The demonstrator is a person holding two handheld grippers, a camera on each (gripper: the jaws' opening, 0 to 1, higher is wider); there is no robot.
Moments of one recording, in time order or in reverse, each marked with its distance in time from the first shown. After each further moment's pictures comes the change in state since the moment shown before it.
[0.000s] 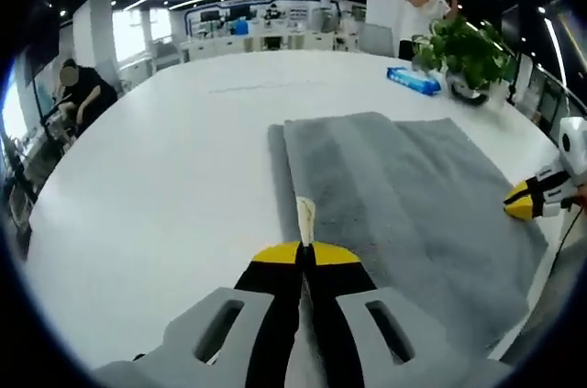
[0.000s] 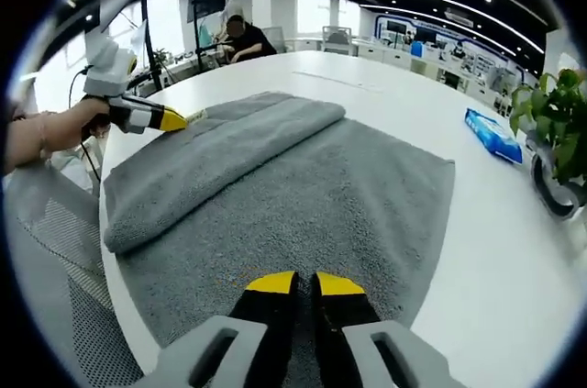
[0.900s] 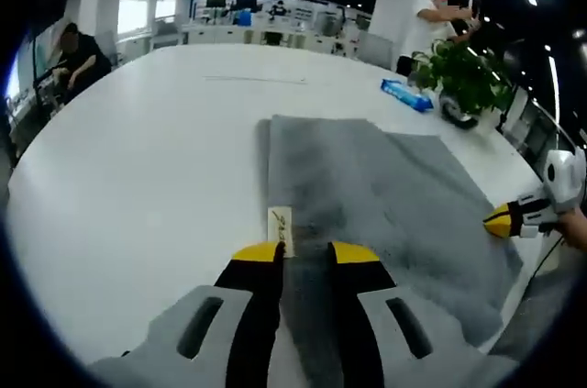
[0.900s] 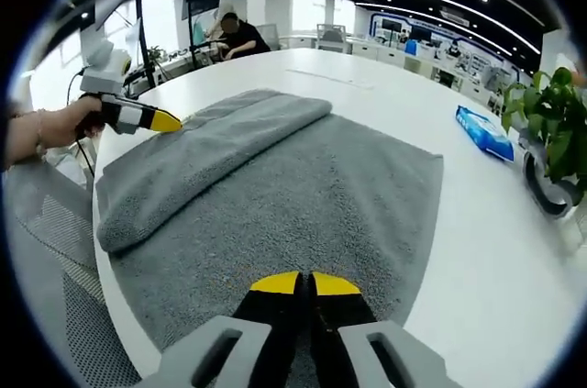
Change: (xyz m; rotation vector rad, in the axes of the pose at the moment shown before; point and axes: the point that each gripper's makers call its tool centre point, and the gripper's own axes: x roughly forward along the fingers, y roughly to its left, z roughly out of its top) left arm 0.005 -0.025 -0.004 -0.106 0.009 -0.123; right arm -0.003 -0.010 -0.004 -0.020 0.017 -0.035
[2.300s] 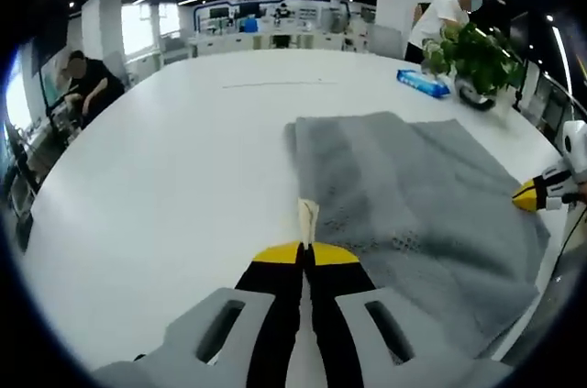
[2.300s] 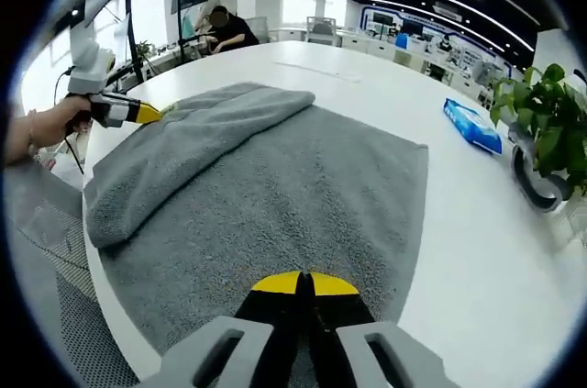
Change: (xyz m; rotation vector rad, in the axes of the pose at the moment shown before) left arm -0.010 0.035 0.001 0.111 0.001 0.144; right arm -0.006 -0.018 -0.007 0.018 0.041 -0.065
